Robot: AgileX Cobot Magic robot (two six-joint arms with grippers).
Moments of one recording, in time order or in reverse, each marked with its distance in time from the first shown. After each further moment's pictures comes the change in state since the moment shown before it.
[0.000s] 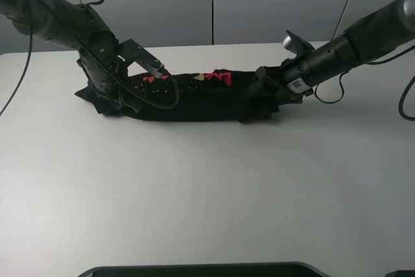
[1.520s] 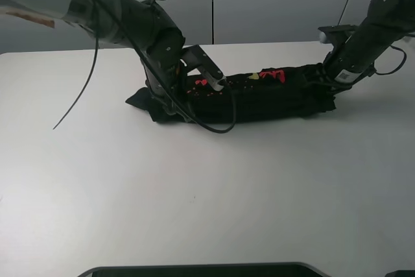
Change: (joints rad) left arm -0.274 0.065 -0.265 -0.166 0.140 0.218; right arm -0.092 -0.123 -0.066 -1.013 -0.101 0.729
